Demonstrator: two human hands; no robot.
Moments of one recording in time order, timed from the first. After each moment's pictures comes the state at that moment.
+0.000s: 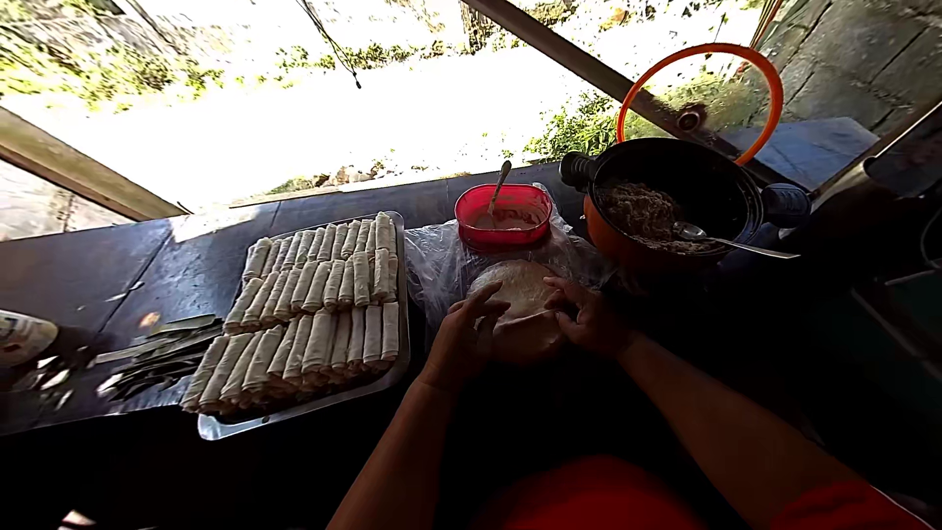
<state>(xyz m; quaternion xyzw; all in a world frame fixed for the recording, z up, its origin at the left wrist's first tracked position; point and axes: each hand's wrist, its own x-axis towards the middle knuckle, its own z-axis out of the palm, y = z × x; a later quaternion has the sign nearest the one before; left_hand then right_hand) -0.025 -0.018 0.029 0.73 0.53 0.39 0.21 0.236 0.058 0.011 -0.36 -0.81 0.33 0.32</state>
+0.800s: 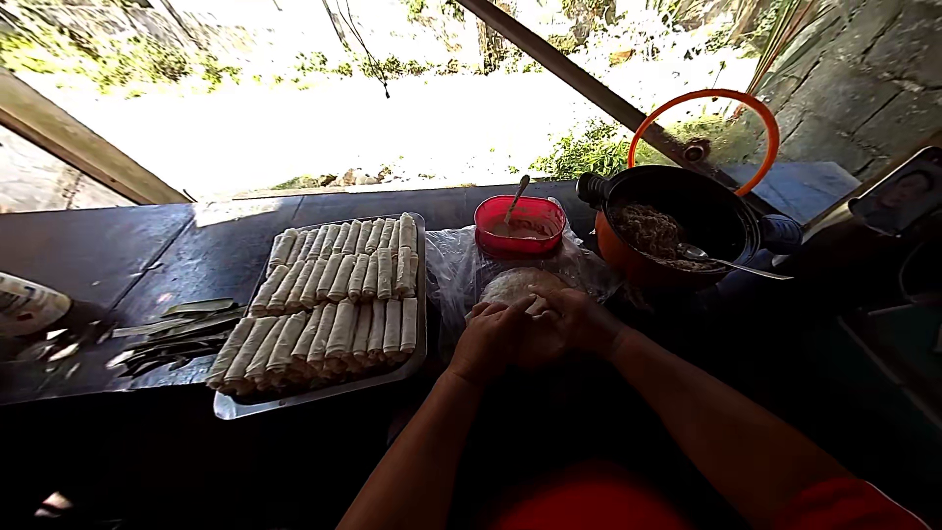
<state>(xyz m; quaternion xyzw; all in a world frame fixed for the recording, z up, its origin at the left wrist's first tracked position) -0.009 -0.013 0.017 0.78 0.54 0.30 0.06 0.204 0.061 0.053 -0.36 -0.88 0.25 0.15</state>
